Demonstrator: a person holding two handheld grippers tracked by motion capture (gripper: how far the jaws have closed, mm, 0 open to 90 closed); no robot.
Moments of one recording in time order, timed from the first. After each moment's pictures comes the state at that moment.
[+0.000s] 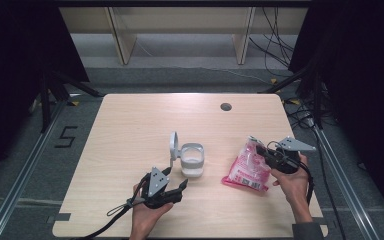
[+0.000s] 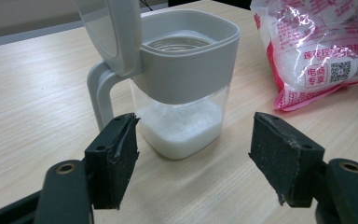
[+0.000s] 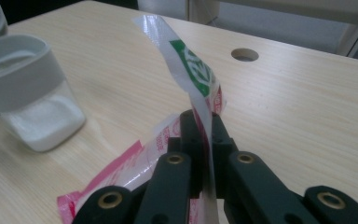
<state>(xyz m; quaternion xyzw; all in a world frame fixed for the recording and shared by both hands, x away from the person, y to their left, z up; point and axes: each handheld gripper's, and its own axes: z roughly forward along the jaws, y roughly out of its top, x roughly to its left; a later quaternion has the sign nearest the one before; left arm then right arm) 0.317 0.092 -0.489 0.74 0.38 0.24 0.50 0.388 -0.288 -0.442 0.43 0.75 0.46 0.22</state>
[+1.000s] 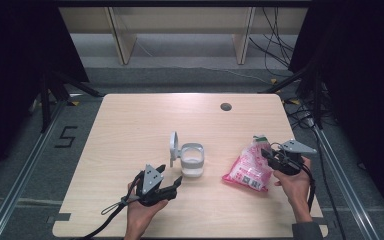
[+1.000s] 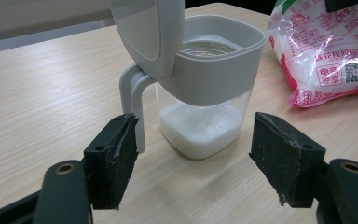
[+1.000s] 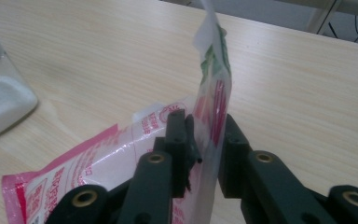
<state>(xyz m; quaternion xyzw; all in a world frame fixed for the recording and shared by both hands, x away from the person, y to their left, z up) 0.321 0.106 -0.484 0.73 0.39 0.25 0.50 0.393 -0.303 -0.459 0.46 0.74 0.42 0.25</state>
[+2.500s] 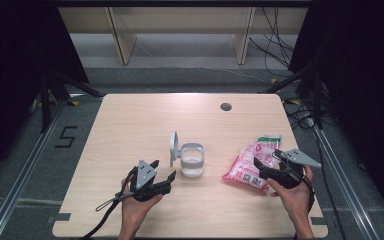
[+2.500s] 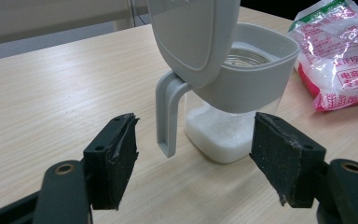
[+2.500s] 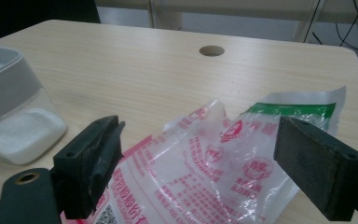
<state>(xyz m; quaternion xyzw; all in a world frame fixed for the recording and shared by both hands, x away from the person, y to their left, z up) 0.331 0.122 -0.477 0.73 0.40 0.27 0.49 0.359 -0.288 -0.455 0.48 0.69 0.46 0.27</state>
